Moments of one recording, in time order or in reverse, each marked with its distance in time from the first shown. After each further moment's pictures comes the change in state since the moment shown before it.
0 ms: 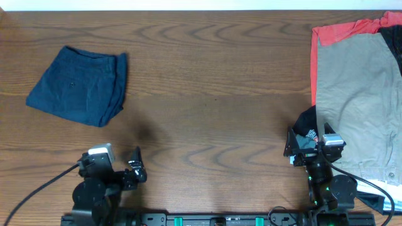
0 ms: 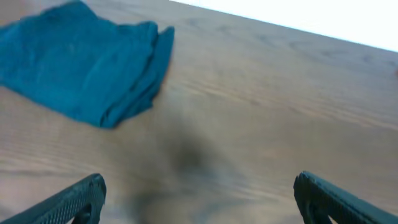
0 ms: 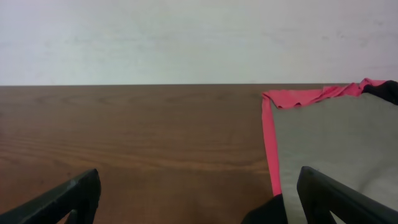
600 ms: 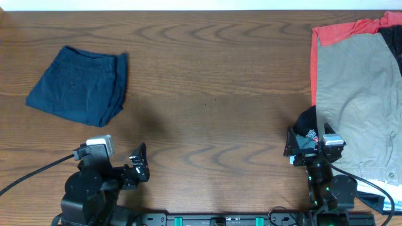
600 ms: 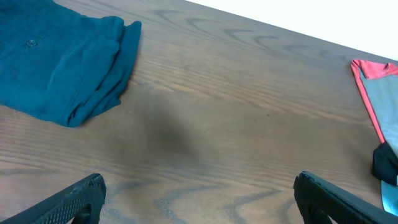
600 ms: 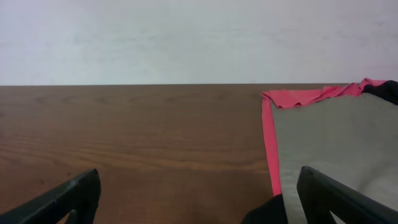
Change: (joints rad) left arm -0.153 0.248 0.296 -0.166 -0.010 -0.154; right arm 0.000 0.000 0.000 0.000 0.000 0.000
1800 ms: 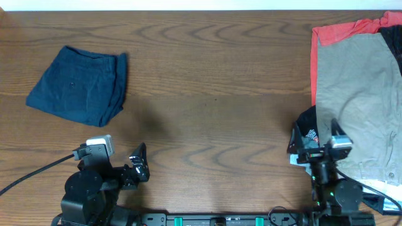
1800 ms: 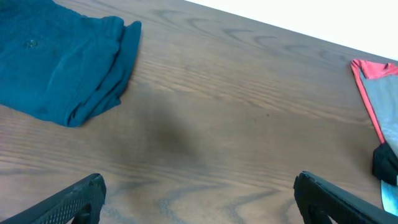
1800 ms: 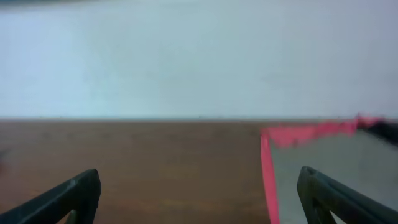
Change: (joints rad) left arm 0.000 0.000 0.000 0.000 0.000 0.000; right arm -0.002 -0.002 0.028 0.049 0.000 0.010
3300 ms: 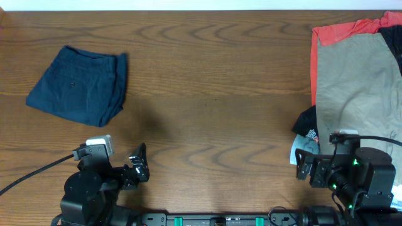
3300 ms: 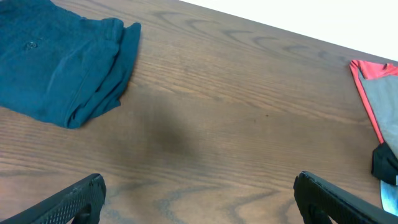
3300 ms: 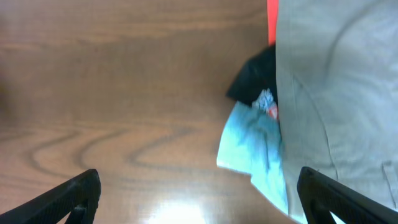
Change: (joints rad) left arm 0.000 0.000 0.004 0.000 0.000 0.003; right arm 0.000 0.512 0.818 -1.154 -0.012 0.047
